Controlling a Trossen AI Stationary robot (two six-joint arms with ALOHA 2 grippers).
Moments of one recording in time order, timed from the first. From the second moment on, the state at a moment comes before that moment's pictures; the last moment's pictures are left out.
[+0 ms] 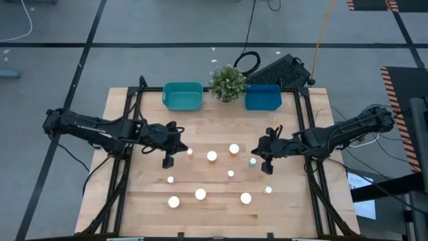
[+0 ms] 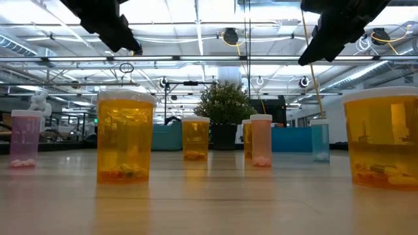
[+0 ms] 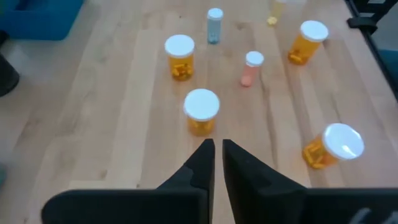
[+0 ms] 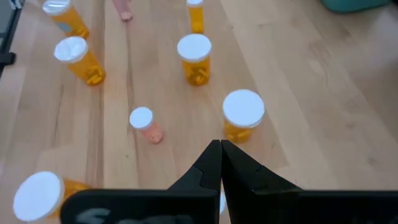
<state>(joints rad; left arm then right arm) -0.10 1.07 0.82 -0.43 -0.05 -0.09 0.28 1.08 0.74 -0.44 0.28 0.41</state>
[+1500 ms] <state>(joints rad) -0.03 1.06 0.82 -0.44 -0.05 0.02 0.10 1.55 1.11 -0.57 0.17 0.06</state>
